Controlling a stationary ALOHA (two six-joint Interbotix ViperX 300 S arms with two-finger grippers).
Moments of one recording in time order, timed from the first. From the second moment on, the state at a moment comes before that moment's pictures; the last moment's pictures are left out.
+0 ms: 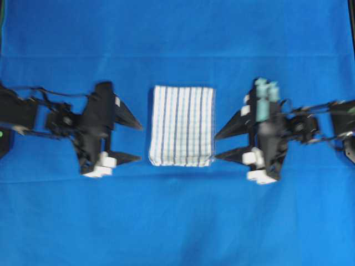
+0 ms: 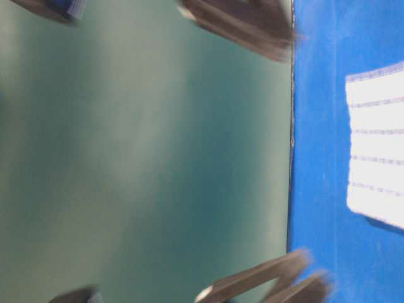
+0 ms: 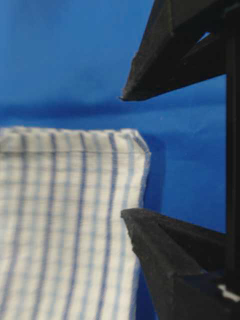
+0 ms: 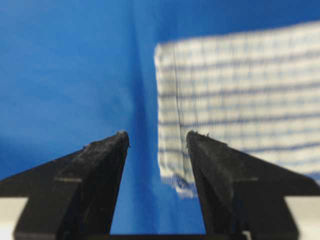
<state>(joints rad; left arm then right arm) -0.08 -0.23 0.87 -0.03 0.01 -0.09 0.11 -0.31 0.84 -0.03 0.04 0.27</state>
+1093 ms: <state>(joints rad) 0.02 -1.31 1.33 -0.03 0.13 0.04 -0.06 -1.14 1.28 -0.25 0.13 0.29</state>
